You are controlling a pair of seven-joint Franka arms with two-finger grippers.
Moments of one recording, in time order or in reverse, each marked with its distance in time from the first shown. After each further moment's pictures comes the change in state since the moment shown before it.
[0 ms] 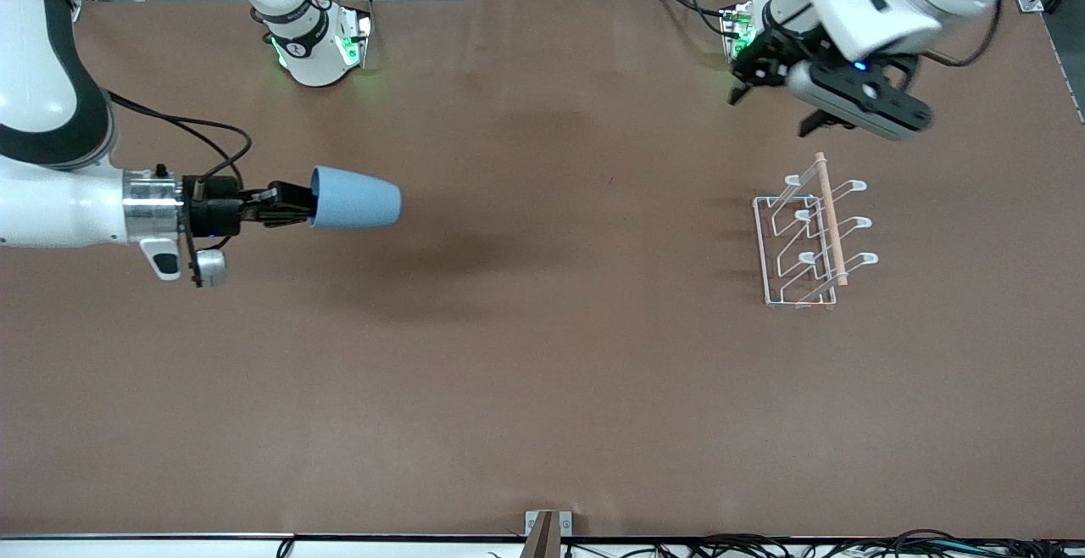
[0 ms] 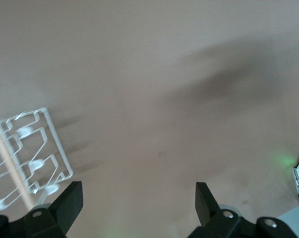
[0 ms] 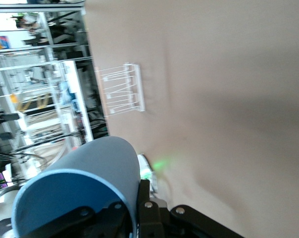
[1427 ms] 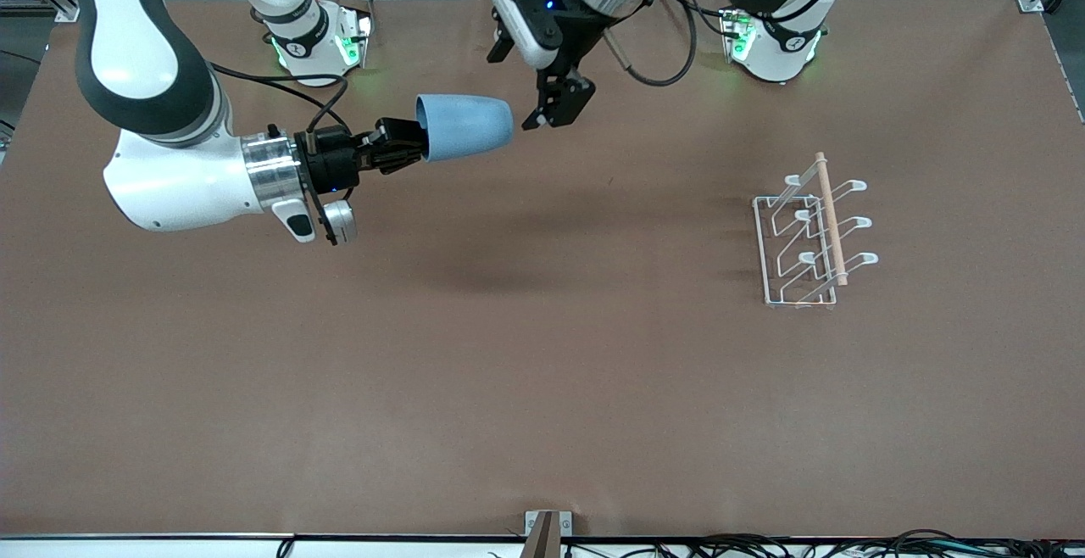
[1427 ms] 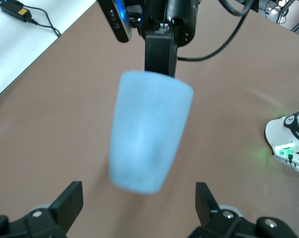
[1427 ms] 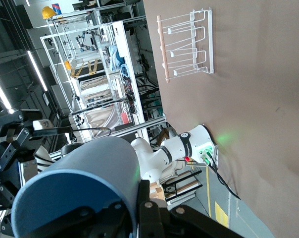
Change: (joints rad) left arm -0.158 0.270 -0.329 0.099 0.122 0.511 0.320; right arm 0.213 -0.008 0.003 -0.010 0.253 -0.012 0.071
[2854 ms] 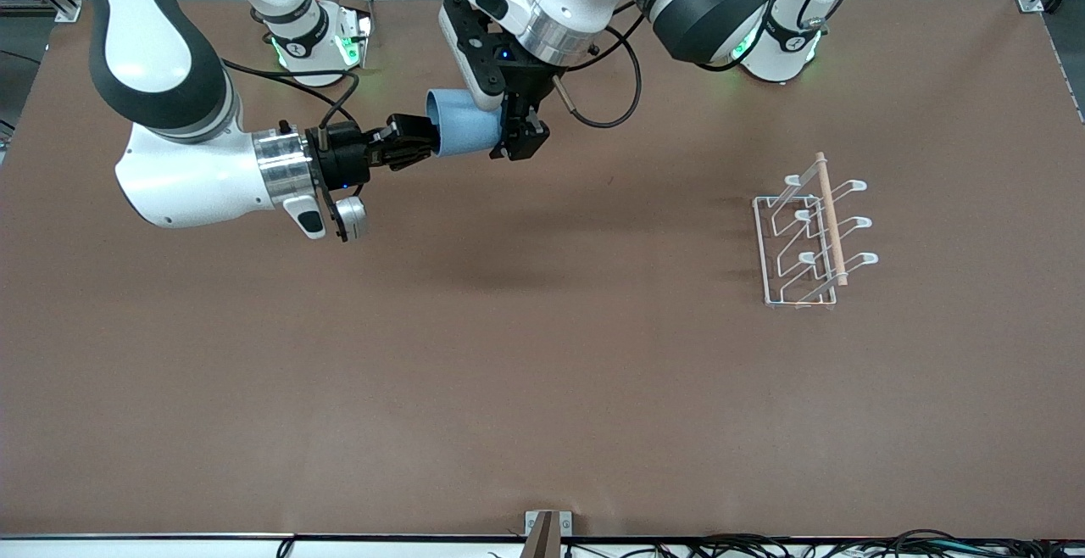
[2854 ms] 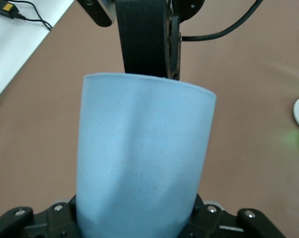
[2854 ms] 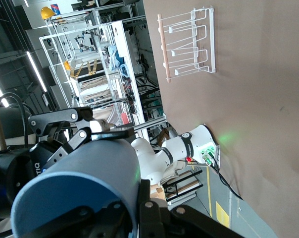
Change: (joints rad) left arm -0.080 0.117 -0.002 0.019 0.206 0.031 -0.009; right arm 0.024 0.000 -0.002 0.006 0.007 0.026 0.019
